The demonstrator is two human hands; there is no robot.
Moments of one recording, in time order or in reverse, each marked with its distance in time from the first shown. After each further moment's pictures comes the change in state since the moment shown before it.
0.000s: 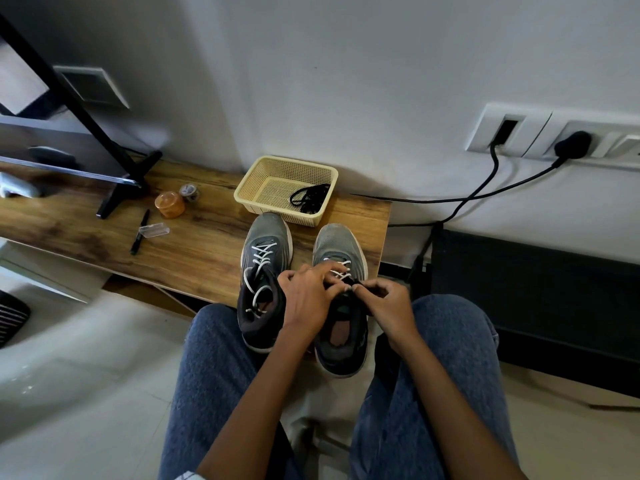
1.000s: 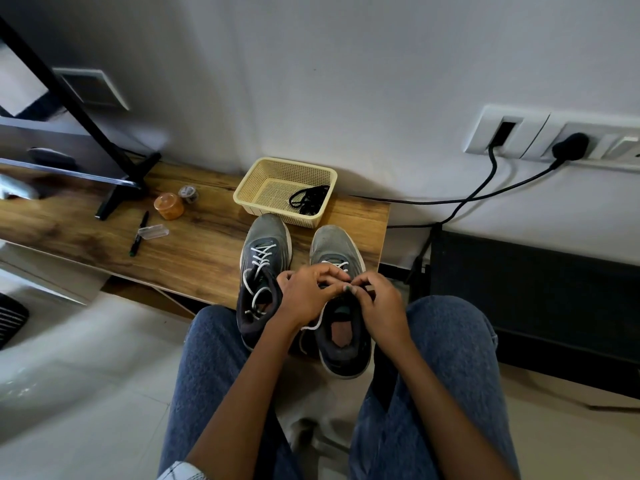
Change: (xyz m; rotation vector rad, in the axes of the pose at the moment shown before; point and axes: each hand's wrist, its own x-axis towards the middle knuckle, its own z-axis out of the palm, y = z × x) left_hand 0.014 -0.016 -0.003 -0.397 -0.315 -0.131; right_hand -0.004 -0.003 0.006 -0.420 0.022 -0.371
